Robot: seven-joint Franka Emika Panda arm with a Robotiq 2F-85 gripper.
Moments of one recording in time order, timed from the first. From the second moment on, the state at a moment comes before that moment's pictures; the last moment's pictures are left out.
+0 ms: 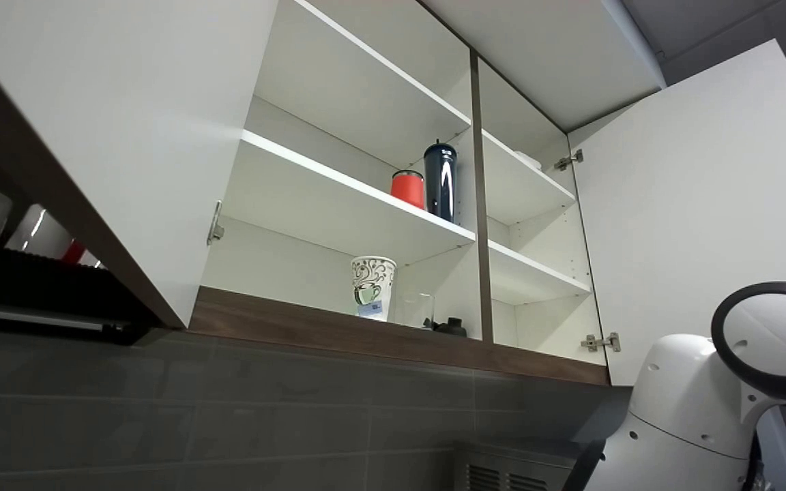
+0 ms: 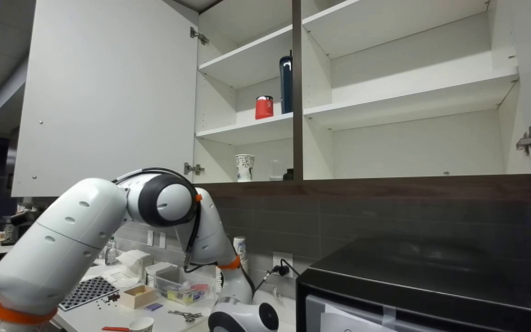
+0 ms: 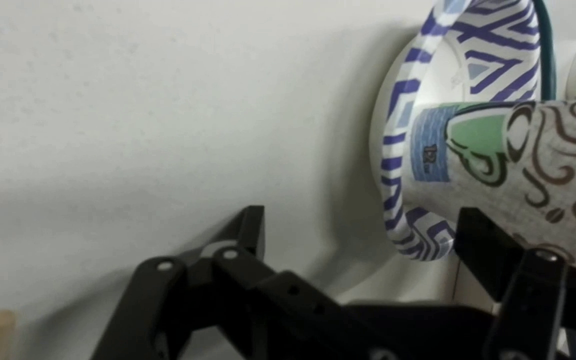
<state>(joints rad) -0.19 0.52 0.07 -2.19 1.04 2.38 -0.98</state>
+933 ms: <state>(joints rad) -0.19 0.57 0.04 -2.14 0.99 2.23 -1.01</state>
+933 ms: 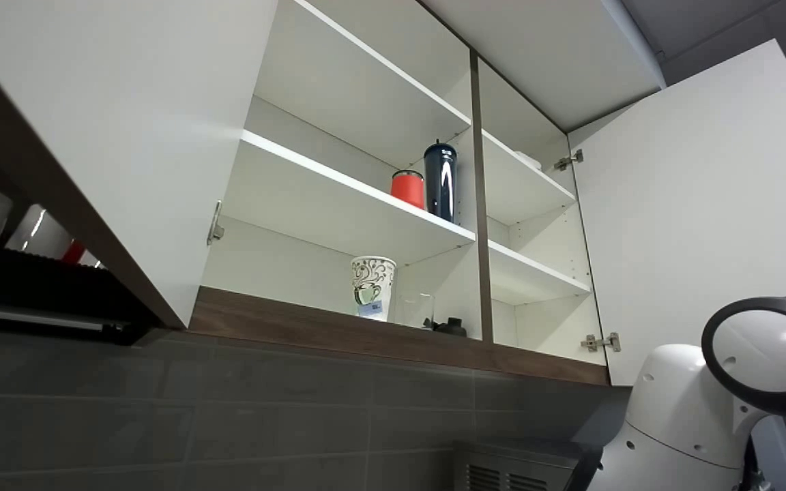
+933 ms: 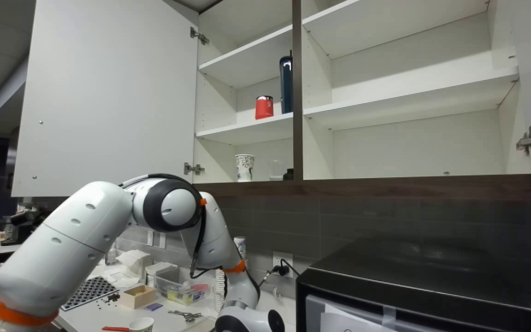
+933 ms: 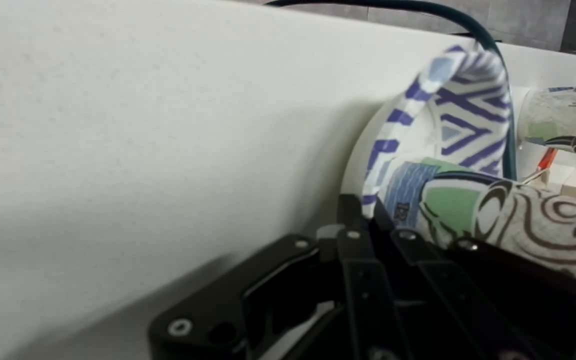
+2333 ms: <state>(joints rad) -0.17 0.33 0.02 -2.22 0.98 2.16 -1.07</state>
